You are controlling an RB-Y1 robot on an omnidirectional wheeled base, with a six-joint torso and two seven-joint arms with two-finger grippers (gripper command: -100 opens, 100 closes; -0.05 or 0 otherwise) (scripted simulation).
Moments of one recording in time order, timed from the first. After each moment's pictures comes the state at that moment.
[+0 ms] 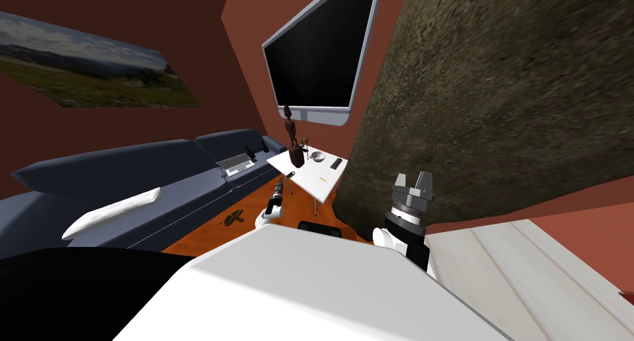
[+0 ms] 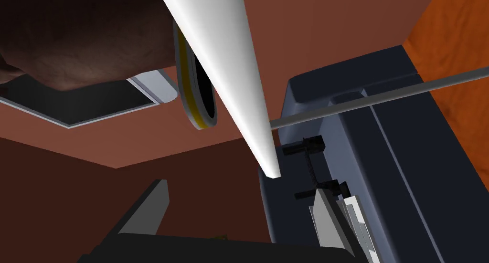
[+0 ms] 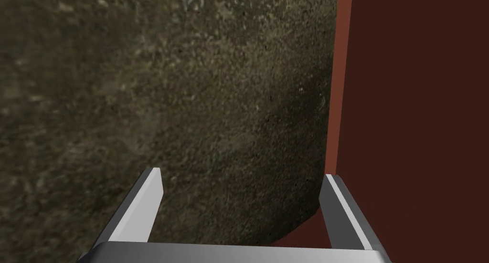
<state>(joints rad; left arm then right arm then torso) 0.03 0.13 0.24 -0.98 0.12 -0.50 -0.27 0.55 0.03 -0.06 -2.21 -0.10 -0.61 0.13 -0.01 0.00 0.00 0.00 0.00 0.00</state>
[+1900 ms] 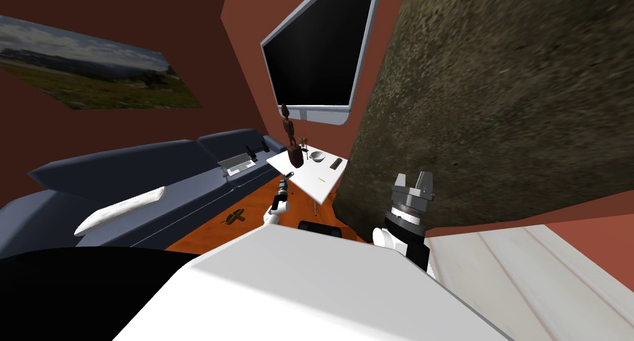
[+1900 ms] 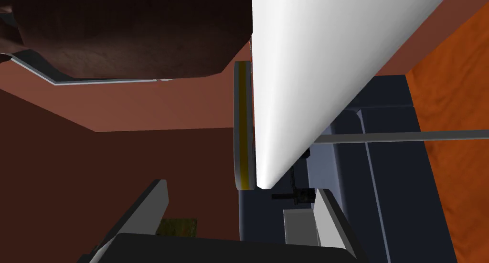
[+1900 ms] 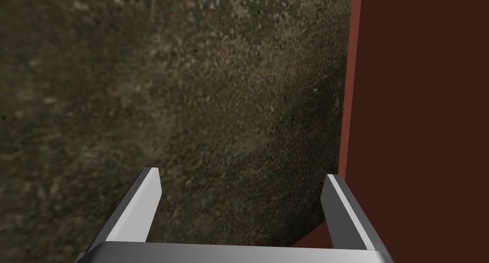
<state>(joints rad) -0.03 0.05 0.26 -1.02 0.22 -0.48 -0.22 0.55 0.03 -0.06 -2.21 -0.10 -0.61 0.13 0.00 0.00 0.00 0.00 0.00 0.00</state>
